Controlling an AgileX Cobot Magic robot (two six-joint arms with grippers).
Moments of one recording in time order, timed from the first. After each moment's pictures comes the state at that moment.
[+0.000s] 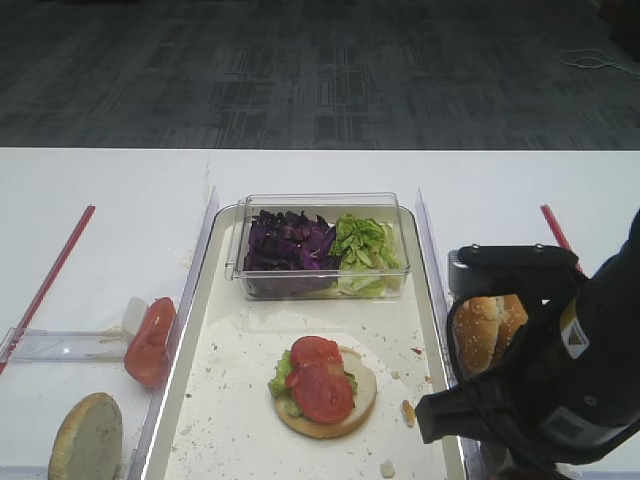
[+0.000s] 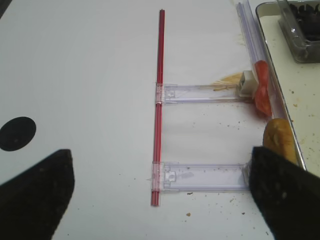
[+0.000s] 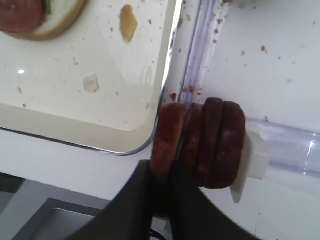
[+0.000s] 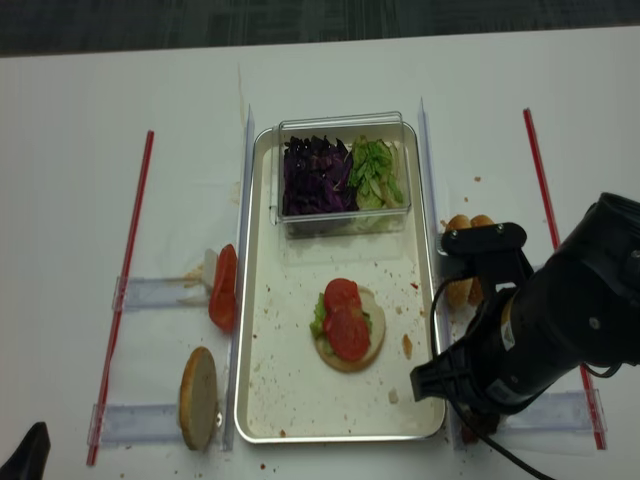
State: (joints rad) left arm 0.05 -0.02 -0.49 0.05 1.18 -0.05; right arm 0.71 1.32 -0.64 0.13 0.79 0.44
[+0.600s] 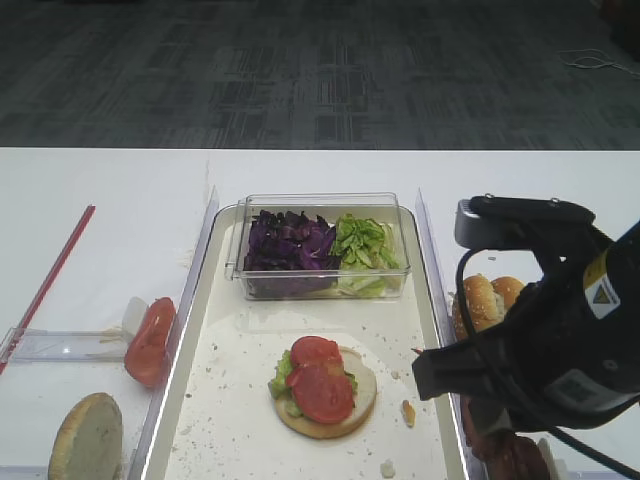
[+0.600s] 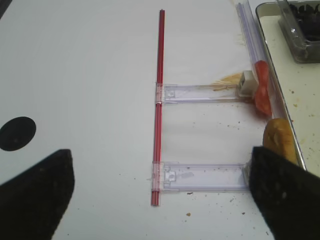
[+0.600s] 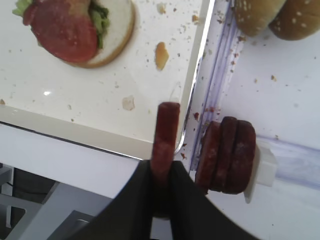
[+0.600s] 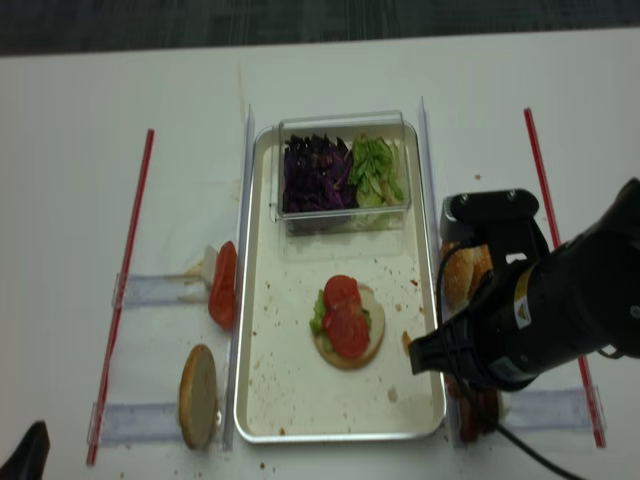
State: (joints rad) left arm 0.05 -0.02 -0.49 0.05 1.18 -0.05; right arm 0.71 1.23 -0.69 0.14 0.80 0.44
